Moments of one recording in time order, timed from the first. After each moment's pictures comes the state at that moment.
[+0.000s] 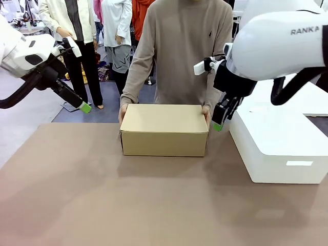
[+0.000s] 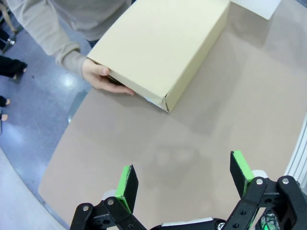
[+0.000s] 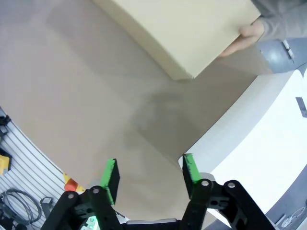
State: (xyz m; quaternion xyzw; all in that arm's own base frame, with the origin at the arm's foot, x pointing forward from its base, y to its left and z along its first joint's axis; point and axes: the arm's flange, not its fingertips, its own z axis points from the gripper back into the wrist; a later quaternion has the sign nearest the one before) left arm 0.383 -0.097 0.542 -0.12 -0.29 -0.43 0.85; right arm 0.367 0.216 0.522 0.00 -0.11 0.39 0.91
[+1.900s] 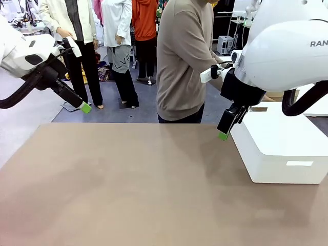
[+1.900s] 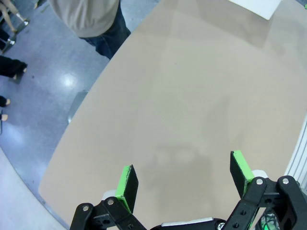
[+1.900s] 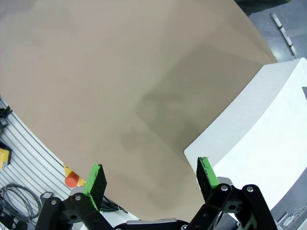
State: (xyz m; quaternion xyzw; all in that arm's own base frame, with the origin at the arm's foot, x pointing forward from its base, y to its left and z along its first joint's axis) left arm 0.383 -0.097 0.542 -0.12 -0.29 -0.43 0.85; right arm 0.348 0.205 0.513 0.00 -0.11 0.39 0.91
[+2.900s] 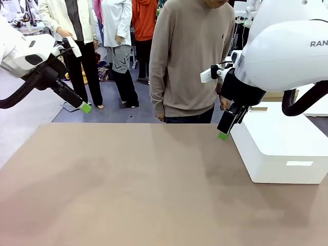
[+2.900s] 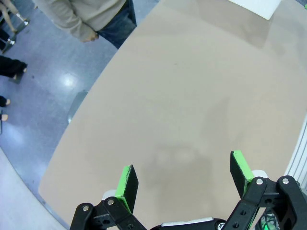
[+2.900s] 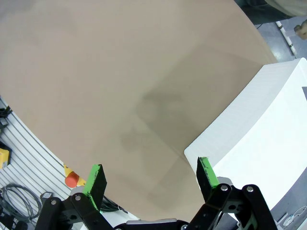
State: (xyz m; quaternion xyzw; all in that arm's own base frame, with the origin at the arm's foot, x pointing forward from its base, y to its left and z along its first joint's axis) left arm 0.383 -0.097 0.542 -0.12 -0.29 -0.43 0.85; right arm 0.348 0.205 0.513 0.00 -0.11 0.39 0.91
